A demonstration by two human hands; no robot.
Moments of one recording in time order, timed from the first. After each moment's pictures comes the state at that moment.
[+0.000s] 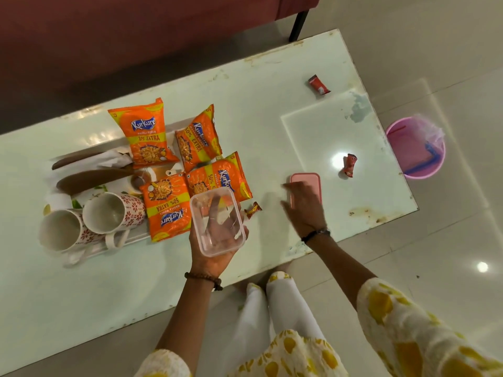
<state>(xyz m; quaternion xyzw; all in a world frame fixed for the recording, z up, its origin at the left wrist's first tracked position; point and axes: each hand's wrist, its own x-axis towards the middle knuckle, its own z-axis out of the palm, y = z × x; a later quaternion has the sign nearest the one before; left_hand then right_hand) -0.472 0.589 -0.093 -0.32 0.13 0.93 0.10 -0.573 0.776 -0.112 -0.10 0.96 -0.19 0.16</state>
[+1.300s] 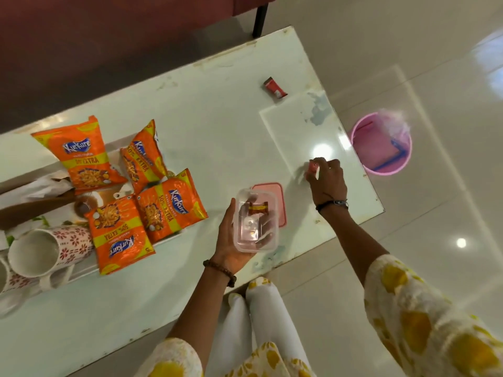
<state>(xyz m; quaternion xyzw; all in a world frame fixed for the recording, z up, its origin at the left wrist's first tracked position) -0.558 0.695 -0.103 -0.37 0.11 0.88 0.30 -0.669 0.874 -0.108 0.12 0.97 -0.18 0.15</state>
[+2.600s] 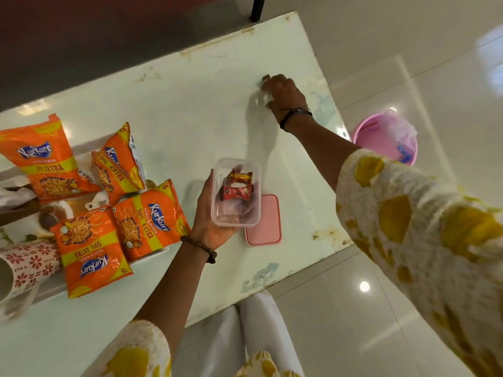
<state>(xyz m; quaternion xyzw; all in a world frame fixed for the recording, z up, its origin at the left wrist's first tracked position) -0.628 0.671 -0.114 -0.31 0.10 0.91 0.25 -0.850 0.790 -0.133 -0.12 0.97 -0.09 0.18</state>
